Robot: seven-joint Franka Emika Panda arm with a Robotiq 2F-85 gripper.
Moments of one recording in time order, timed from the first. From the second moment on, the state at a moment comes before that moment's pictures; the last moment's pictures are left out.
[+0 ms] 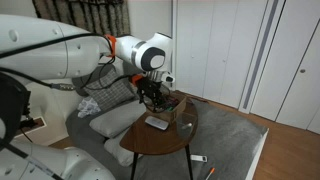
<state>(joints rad) 0.02 -0.57 -0.08 -2.32 0.18 1.66 -0.02</state>
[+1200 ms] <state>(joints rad) 0.09 -0.21 -0.04 -2.17 0.07 2.14 -0.36</state>
